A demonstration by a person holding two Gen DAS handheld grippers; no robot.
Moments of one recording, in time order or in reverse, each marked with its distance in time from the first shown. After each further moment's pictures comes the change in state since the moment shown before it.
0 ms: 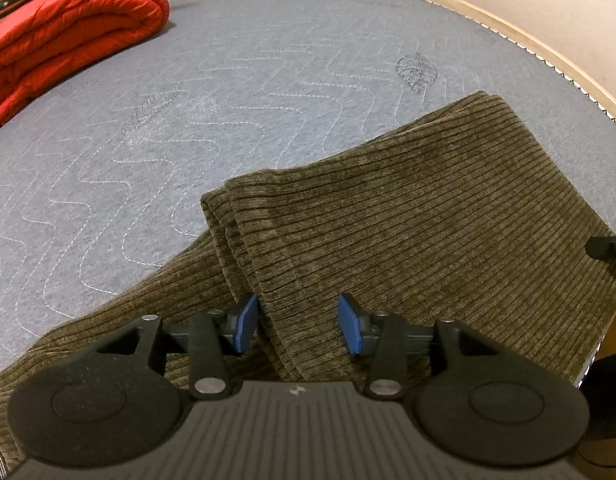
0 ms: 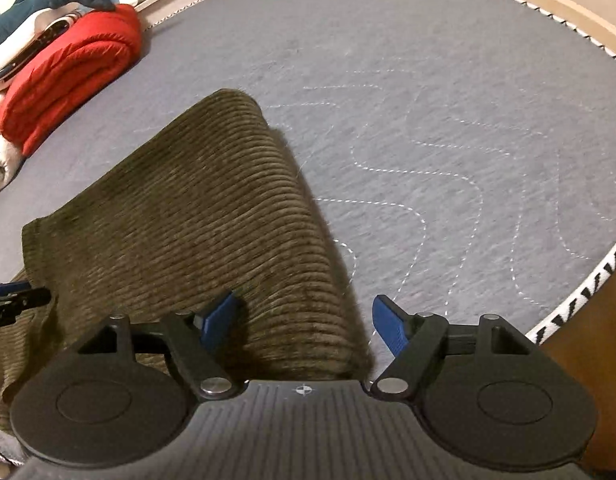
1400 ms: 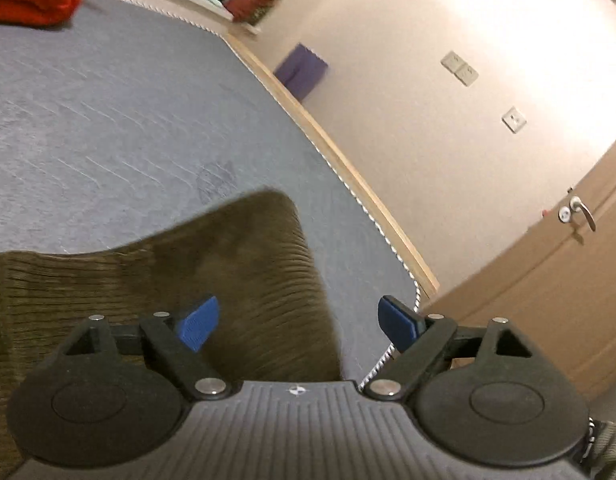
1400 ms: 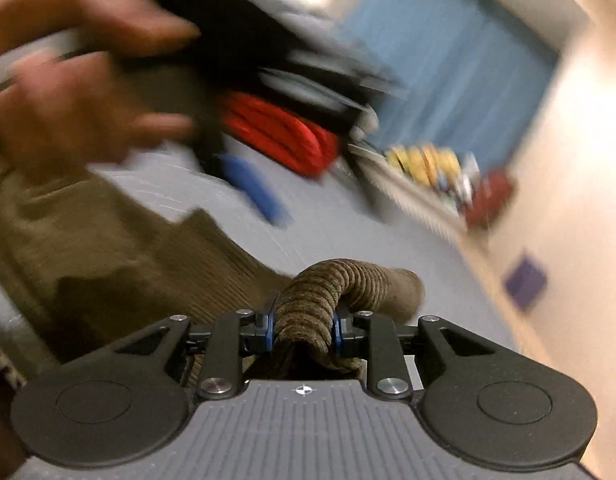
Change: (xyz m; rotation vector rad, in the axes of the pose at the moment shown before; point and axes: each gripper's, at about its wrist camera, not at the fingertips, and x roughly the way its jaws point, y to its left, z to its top) left arm -0.084 -0.012 0.042 -0.305 -0.204 -0.688; right arm -0.093 0.175 -0.118 -1.038 -0.607 -0.054
